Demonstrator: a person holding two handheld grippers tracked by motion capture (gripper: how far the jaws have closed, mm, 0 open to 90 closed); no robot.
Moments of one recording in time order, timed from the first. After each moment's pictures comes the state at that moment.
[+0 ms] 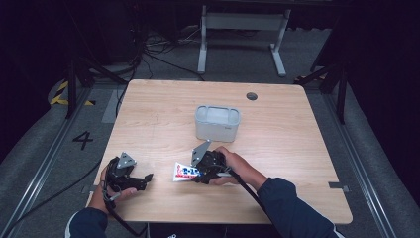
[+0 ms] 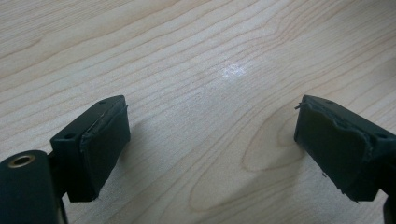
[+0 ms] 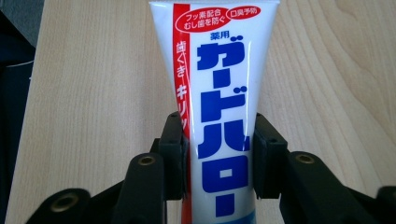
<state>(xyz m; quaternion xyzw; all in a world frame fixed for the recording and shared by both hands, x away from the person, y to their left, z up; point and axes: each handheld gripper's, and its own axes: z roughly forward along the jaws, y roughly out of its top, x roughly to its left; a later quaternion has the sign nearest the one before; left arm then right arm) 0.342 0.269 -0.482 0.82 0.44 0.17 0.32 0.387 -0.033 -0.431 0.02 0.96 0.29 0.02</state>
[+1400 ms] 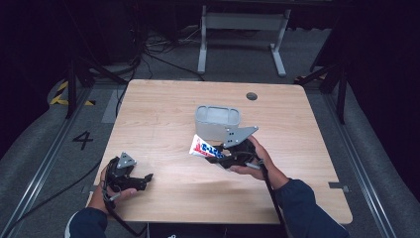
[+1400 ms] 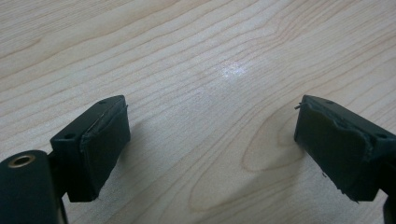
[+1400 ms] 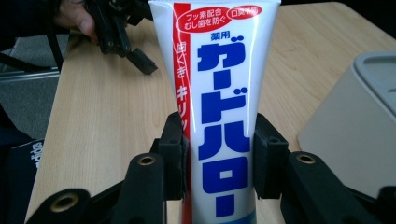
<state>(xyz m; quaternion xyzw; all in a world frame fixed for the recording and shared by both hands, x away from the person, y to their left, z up) 0.342 0.269 -0.482 0.82 0.44 0.17 0.32 0.393 -0.108 -0.385 0.09 0.88 0.46 0.08</state>
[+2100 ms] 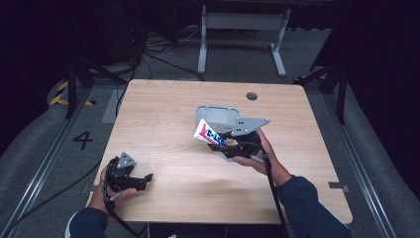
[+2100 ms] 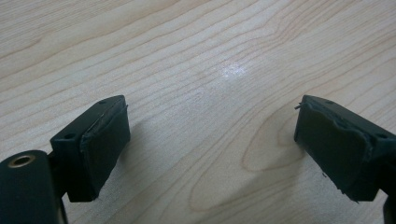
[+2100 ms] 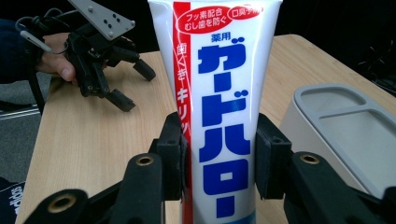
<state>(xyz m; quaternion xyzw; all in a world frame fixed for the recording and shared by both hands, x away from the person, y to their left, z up) 0.342 0.269 -0.482 0.82 0.44 0.17 0.32 0.402 -0.118 -0.365 0.13 0.84 0.51 0.11</state>
